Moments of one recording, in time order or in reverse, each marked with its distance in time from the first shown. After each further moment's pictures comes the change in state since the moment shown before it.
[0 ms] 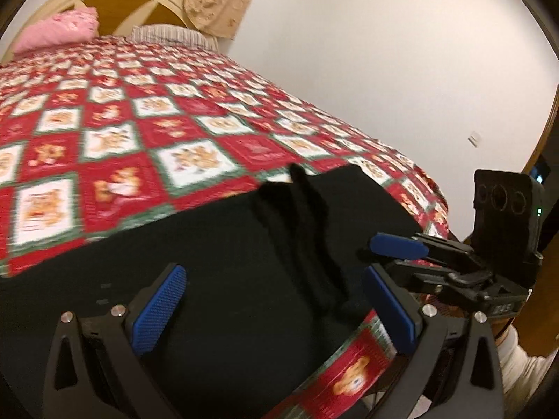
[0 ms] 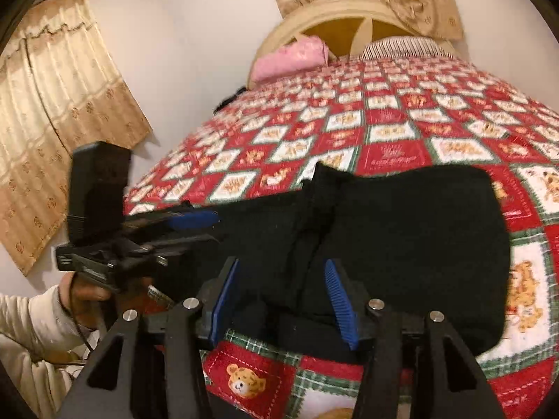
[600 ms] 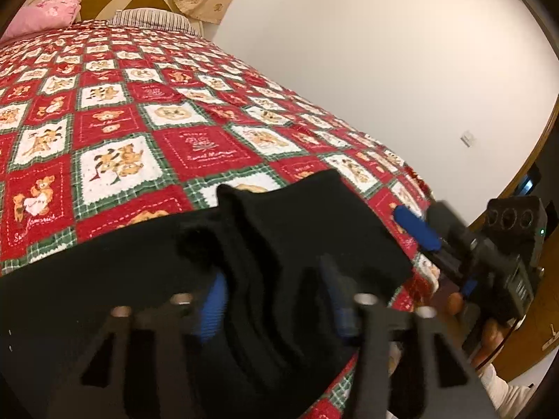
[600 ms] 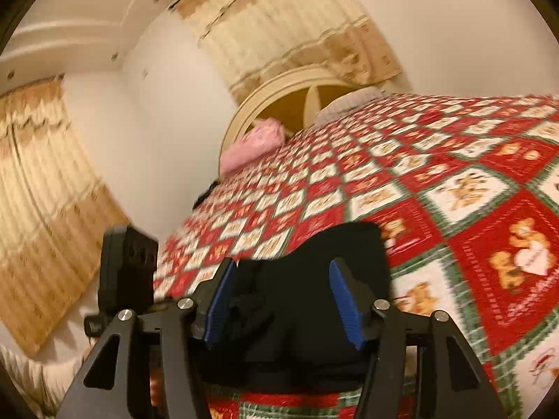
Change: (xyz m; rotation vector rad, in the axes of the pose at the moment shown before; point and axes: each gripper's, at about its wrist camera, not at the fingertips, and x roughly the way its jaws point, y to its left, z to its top) left arm 0.054 -0.032 0.022 -0.031 0.049 -0.065; right arm -0.058 -0.074 -0.007 0.241 -0.377 -0.054
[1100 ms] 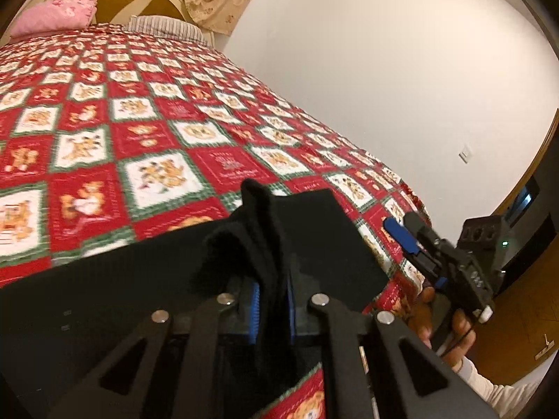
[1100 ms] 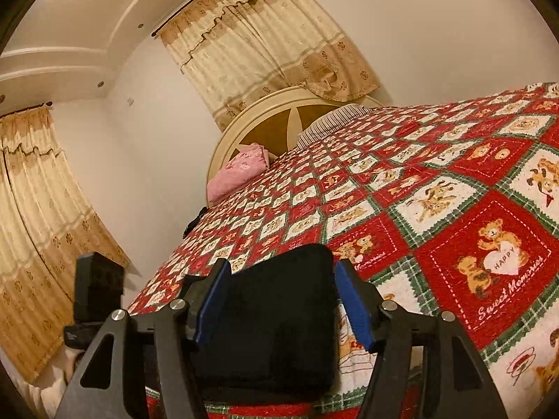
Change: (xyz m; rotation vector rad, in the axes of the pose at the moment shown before) left arm -0.058 0.016 0.003 -0.037 -0.056 0.006; right arm -0.012 -0.013 0.002 0.042 -0.079 -0.038
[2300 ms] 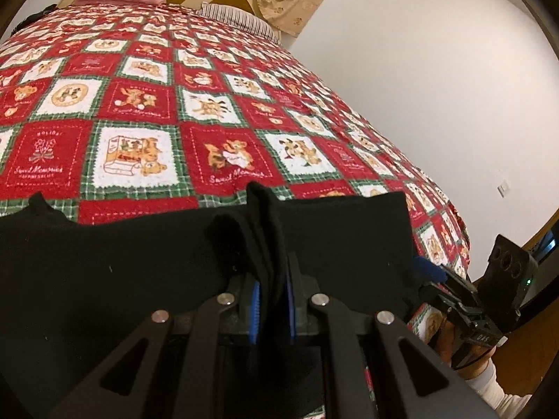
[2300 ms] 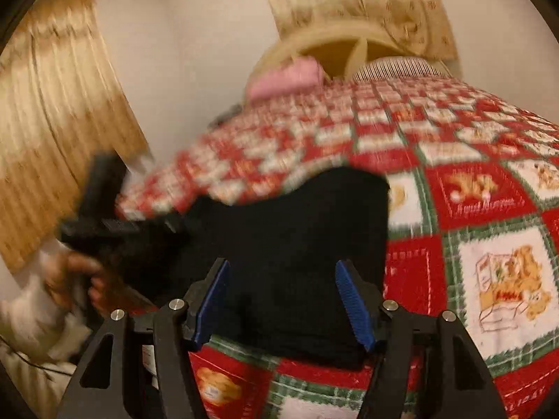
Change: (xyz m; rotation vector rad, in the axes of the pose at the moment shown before) left arm -0.035 0.095 -0.038 -0.159 -0.005 0.150; right arm 0.062 0.076 -0.068 -0.342 0.381 0.055
